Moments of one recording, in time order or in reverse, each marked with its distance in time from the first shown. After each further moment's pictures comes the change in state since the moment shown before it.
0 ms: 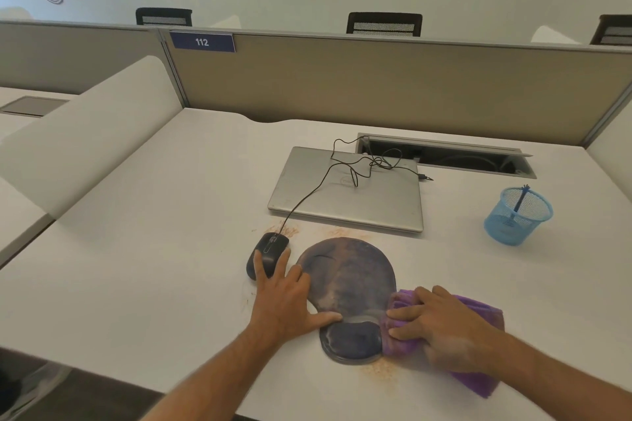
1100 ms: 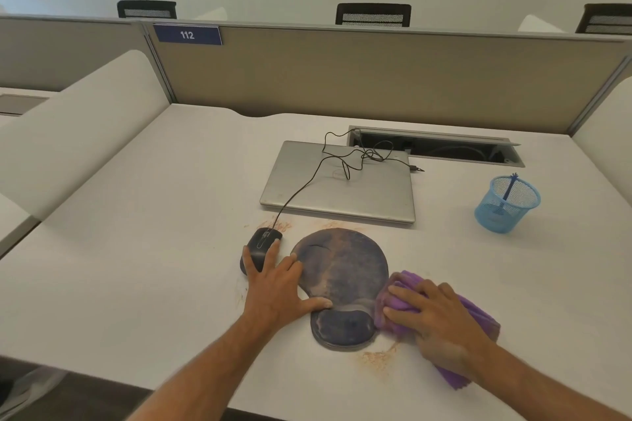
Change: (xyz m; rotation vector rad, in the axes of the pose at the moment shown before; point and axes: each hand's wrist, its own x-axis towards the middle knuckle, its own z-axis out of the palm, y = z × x) left_hand 0.009 -0.003 -0.003 0.117 -0.194 -0.043; right_hand -0.006 -0.006 0.031 -0.005 0.095 0.272
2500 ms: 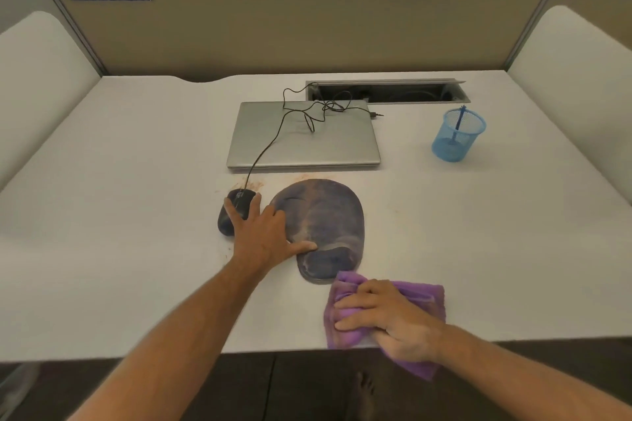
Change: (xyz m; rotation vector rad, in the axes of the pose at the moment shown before) left_hand 0.008 0.002 -0.017 0.108 -0.011 0.081; right_hand -0.046 -0.095 0.042 0.622 -0.015 -0.130
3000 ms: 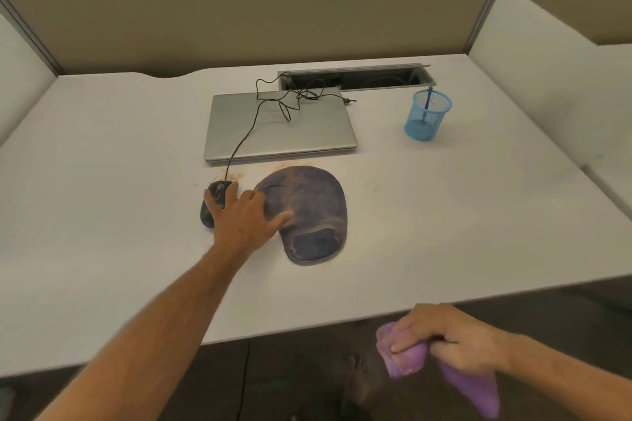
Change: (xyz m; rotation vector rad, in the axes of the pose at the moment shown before) left_hand 0.000 -0.010 0.003 -0.179 0.078 -0.037; right_hand -0.105 -0.005 0.007 0.340 -0.051 0.171
